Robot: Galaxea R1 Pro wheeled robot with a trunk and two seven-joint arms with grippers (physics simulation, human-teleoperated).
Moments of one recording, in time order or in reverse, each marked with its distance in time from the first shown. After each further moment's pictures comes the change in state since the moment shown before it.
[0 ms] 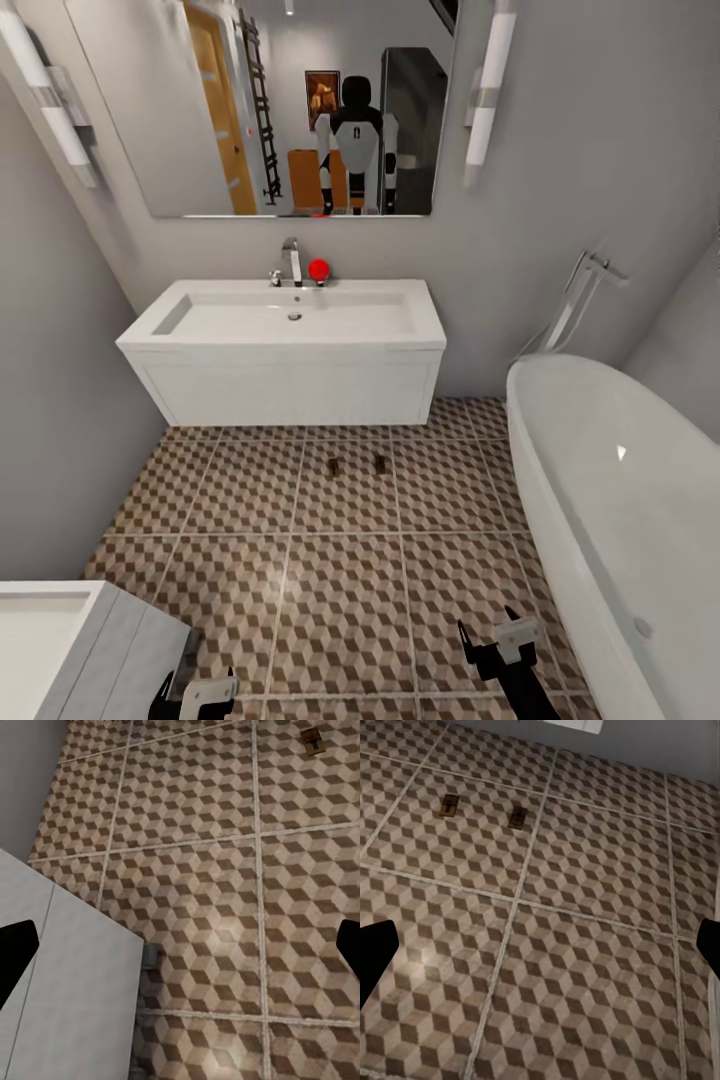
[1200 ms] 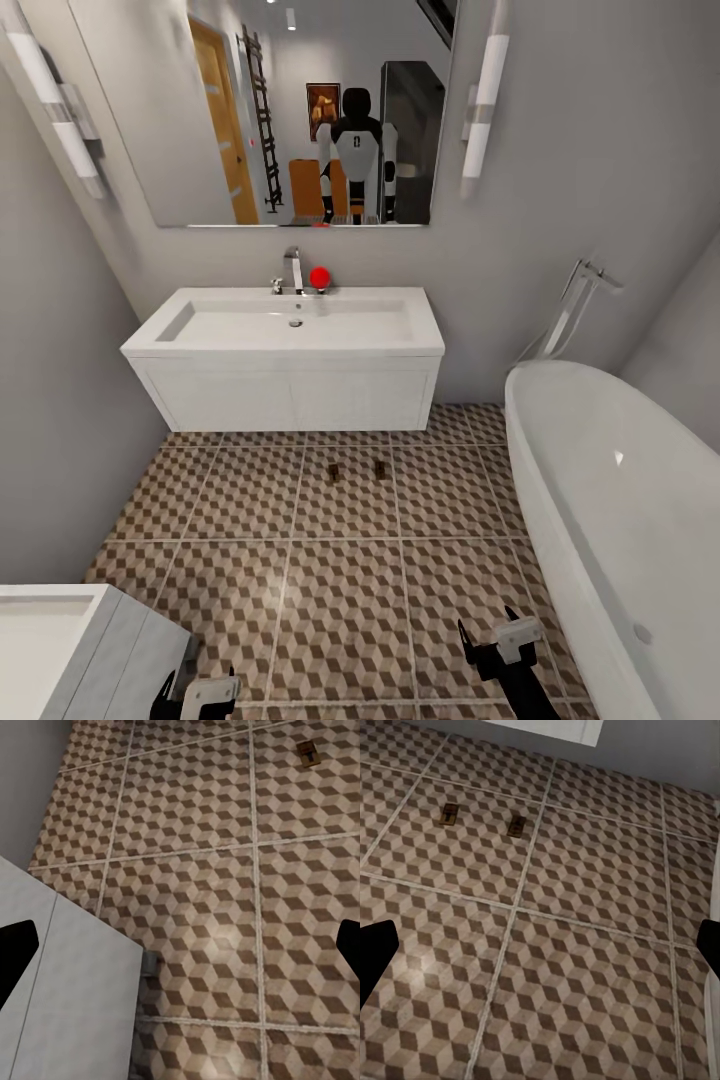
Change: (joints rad) left arm 0.000 0.000 -0.002 -0.003 -0.002 -0.001 -0.004; right arm 0.000 0.001 0.000 0.000 0.000 0.001 0.000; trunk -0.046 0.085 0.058
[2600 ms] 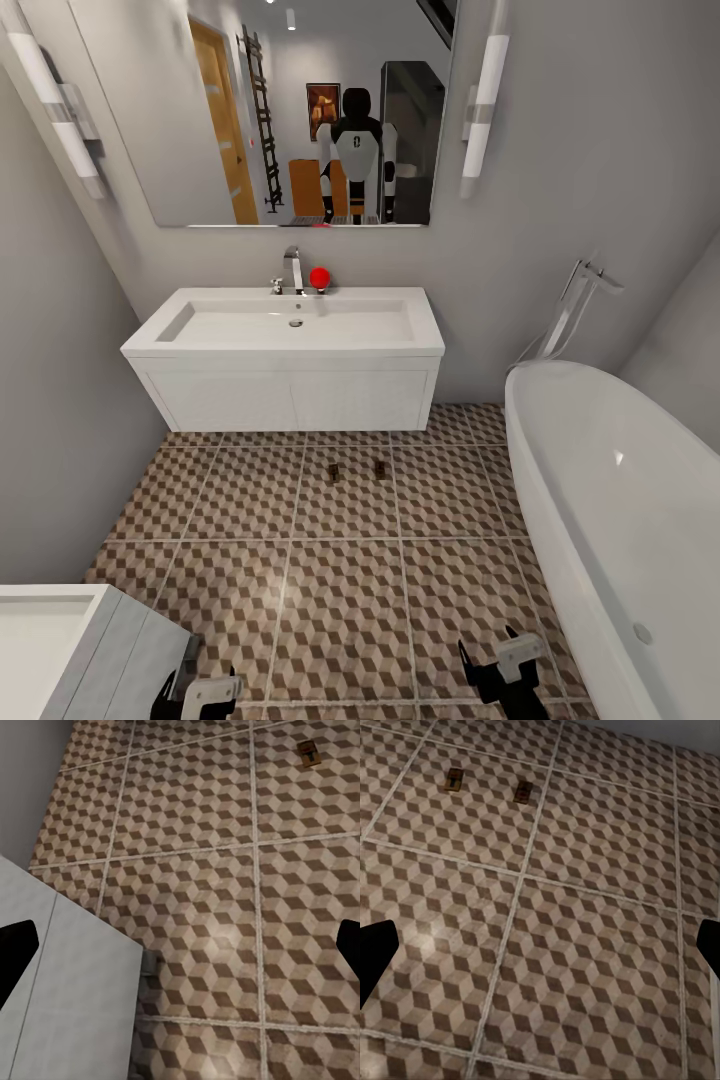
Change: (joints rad) left arm 0.000 -0.001 0.000 -0.002 0.000 0.002 0.005; right arm 0.030 0.007 -0.001 0.005 -0.001 0.052 0.005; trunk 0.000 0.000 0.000
